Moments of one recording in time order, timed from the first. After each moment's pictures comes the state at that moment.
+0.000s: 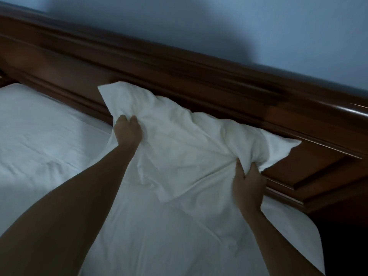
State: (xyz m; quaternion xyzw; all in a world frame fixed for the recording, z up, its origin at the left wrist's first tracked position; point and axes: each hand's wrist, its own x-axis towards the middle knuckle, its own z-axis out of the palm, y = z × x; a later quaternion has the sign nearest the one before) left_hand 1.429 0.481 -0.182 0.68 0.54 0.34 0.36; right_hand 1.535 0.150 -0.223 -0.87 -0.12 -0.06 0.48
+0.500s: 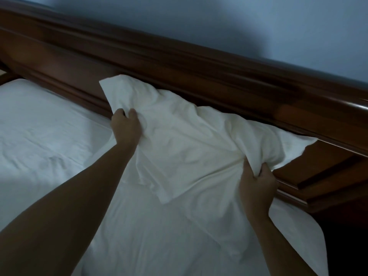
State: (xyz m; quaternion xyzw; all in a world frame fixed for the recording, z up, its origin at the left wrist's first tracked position) left_hand 1.423 0.471 -0.177 0.66 0.52 0.42 0.35; right_hand 1.526 0.141 -0.206 -0.83 -0.10 -0.08 0.55
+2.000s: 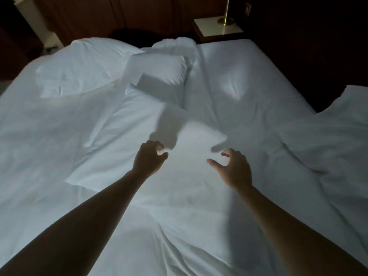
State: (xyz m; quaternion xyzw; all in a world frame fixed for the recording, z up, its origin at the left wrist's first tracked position) left_hand 0.686 0.240 -0.215 0.59 0.75 0.20 0.20; right_hand 0.969 0.236 -0.228 -0.70 -0.64 0.22 0.23
